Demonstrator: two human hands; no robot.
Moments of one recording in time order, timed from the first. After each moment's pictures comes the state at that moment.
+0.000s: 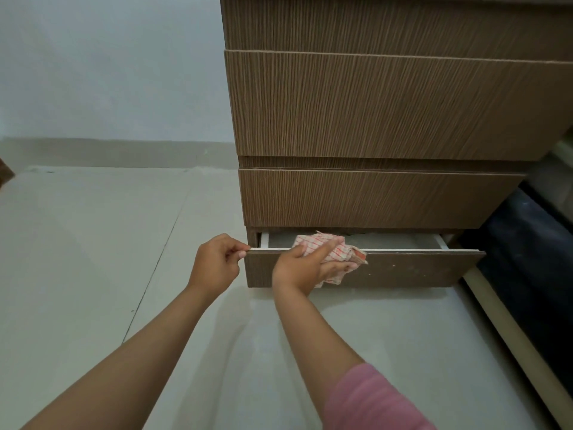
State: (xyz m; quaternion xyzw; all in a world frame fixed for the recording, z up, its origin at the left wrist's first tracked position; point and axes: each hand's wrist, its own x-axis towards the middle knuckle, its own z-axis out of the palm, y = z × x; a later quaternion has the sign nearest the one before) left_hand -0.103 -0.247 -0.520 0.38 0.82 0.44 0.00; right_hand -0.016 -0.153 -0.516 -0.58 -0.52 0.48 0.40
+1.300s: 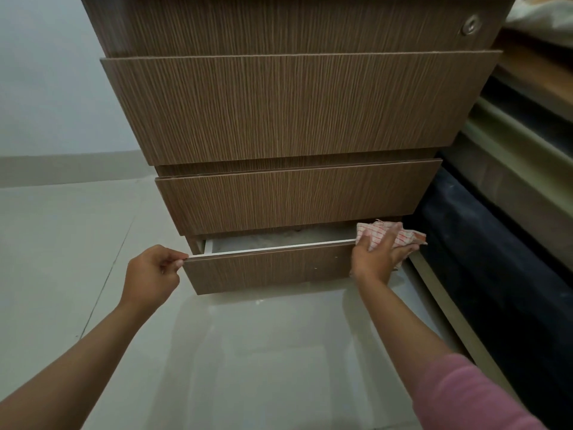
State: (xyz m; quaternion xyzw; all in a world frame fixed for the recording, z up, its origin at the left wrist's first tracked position) left_hand -0.083 -0.234 -0.506 0.31 0.87 0.39 -0.02; right_hand 0.146 0.030 -0.540 -0.62 -0.58 0.38 0.37
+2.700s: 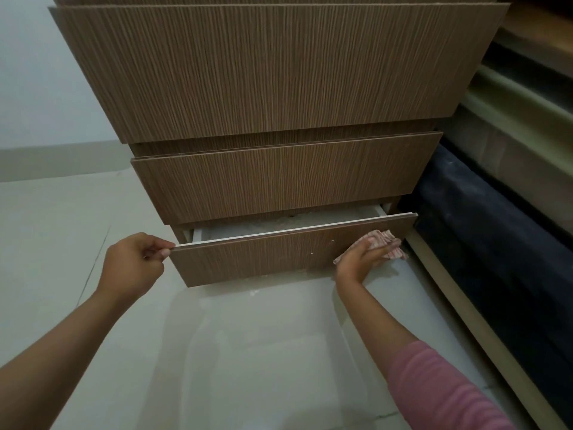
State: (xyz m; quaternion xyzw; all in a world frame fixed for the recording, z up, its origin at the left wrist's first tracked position) left_hand -0.090 -0.233 -0.499 0.32 0.88 0.35 0.01; right_hand 0.124 0.020 -0.598 -0.57 -0.41 0.45 0.56
